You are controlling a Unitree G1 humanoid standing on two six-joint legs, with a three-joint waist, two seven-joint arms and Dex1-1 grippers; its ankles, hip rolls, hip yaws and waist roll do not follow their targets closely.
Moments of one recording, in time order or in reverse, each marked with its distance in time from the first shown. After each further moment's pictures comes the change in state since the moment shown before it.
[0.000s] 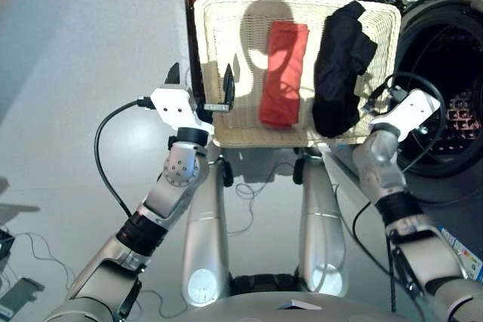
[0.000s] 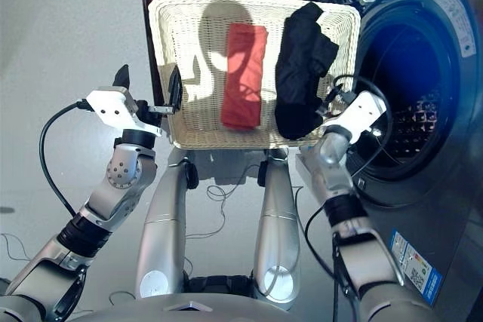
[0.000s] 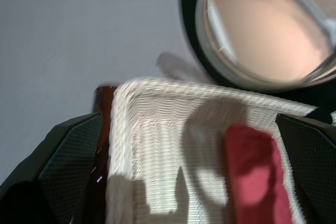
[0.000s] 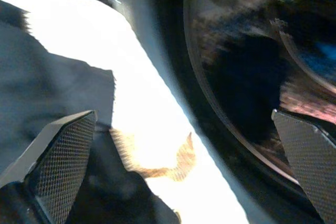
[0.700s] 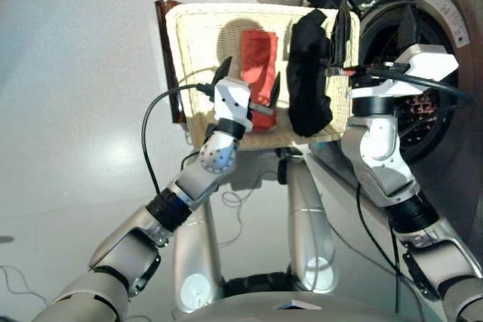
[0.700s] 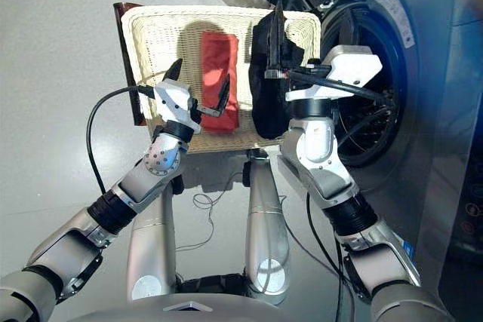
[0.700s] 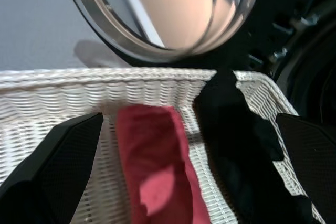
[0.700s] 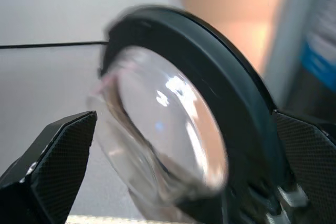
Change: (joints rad) left arm -0.245 -0.178 -0.193 0.398 0.051 0.067 -0.034; right arm -0.311 -0.133 0.239 -0.444 -0.137 0.053 0.110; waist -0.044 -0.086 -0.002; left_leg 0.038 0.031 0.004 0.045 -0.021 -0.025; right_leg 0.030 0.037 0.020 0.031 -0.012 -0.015
